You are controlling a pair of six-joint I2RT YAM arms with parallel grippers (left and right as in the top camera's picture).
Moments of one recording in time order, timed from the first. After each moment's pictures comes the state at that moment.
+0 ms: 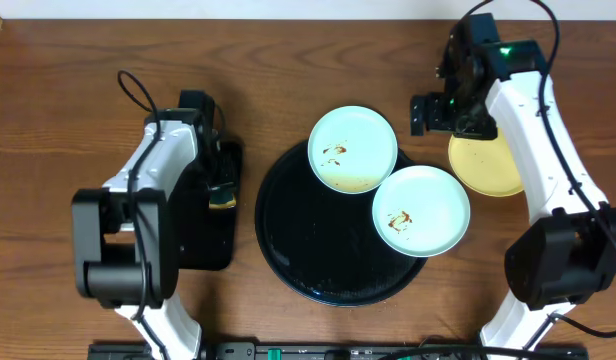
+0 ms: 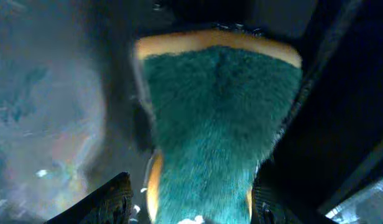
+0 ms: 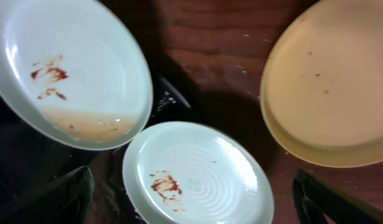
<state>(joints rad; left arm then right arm) -0.03 1.91 1.25 -0.97 0.07 -0.24 0.17 1.92 1.81 -1.30 -0.08 0.21</state>
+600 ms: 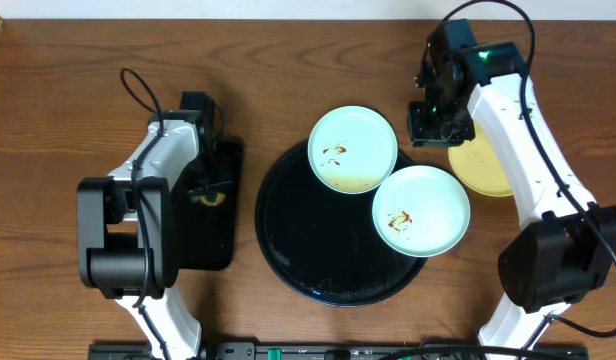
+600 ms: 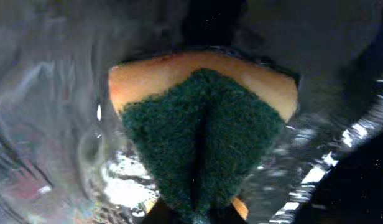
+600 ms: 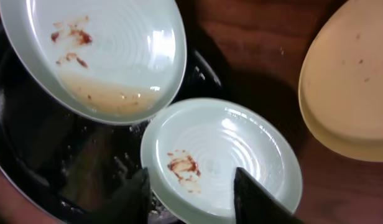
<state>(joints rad) -0.01 1.95 1.25 -0.91 -0.05 -0.26 0.23 1.92 1.81 -1.36 -0.11 0.20</state>
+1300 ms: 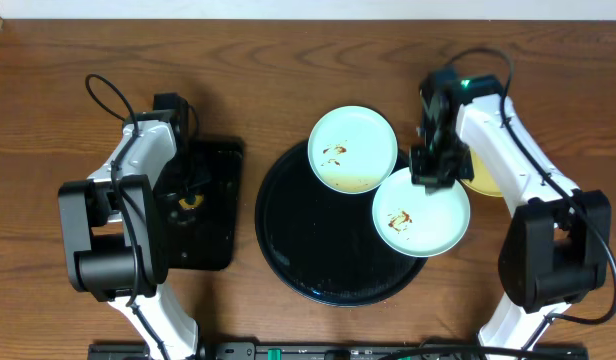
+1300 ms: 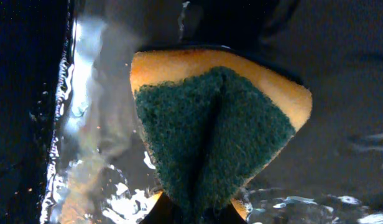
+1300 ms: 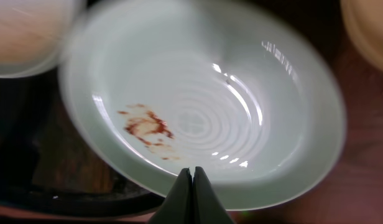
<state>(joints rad) 0.09 1.95 1.25 -0.92 -0.09 -0.30 0.23 1.92 1.51 -1.35 -0.07 0.29</state>
